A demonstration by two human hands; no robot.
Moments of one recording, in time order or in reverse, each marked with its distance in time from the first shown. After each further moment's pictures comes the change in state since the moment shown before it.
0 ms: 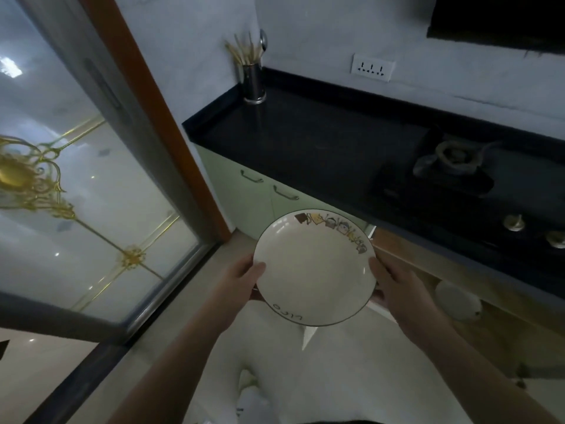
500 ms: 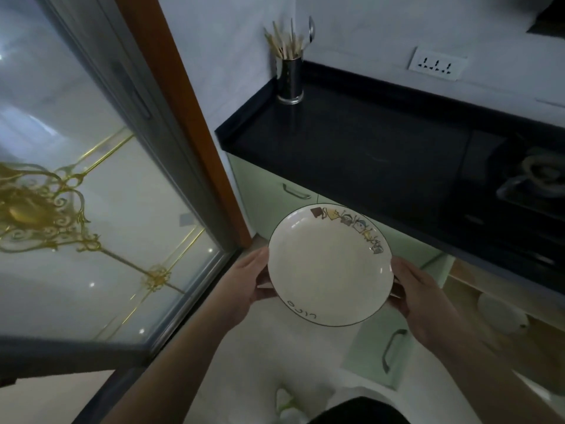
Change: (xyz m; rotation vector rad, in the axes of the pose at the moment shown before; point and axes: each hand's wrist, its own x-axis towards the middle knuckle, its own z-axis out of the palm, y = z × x) left_hand 0.141 0.026 -0.183 -0.235 -0.088 -0.181; right_hand 0.112 -0.037 0.168 0.161 0.028 0.170
